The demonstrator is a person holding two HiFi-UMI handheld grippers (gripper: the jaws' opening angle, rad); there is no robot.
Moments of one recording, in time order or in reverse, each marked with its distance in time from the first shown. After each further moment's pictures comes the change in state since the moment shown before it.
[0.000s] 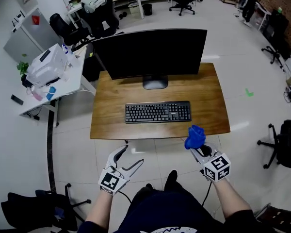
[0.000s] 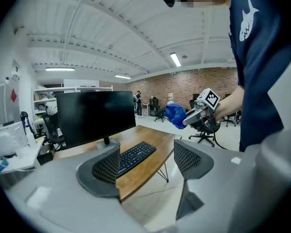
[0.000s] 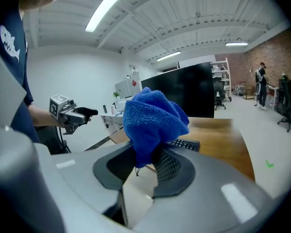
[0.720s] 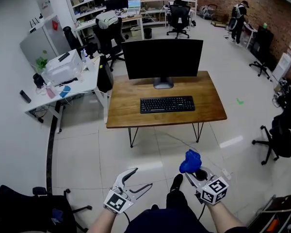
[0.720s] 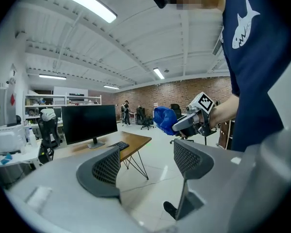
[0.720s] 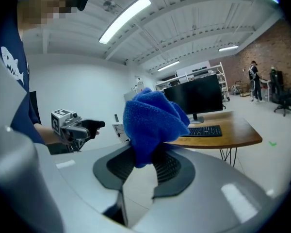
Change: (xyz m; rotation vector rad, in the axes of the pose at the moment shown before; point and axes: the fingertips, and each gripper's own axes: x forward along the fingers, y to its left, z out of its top) left arm -0.258 -0.162 -0.035 0.047 -0.114 -0.133; right arm -0.120 0.301 -0.074 0.083 -0.126 0.008
